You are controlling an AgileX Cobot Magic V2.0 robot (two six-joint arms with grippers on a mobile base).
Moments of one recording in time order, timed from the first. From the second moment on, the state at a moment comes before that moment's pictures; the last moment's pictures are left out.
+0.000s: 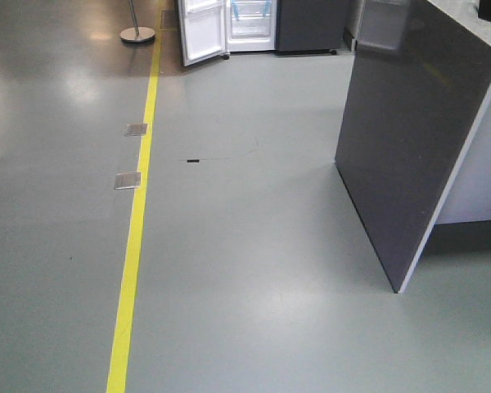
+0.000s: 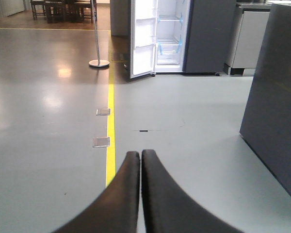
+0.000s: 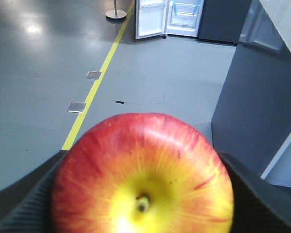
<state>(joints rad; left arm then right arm) -0.02 -0.01 0.03 0.27 0.23 -0.40 0.06 1.15 -1.50 0.18 0.84 -0.17</state>
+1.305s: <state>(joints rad) -0.02 -0.01 0.03 0.27 0.23 -0.40 0.06 1.15 -1.50 0.18 0.84 -0.17</state>
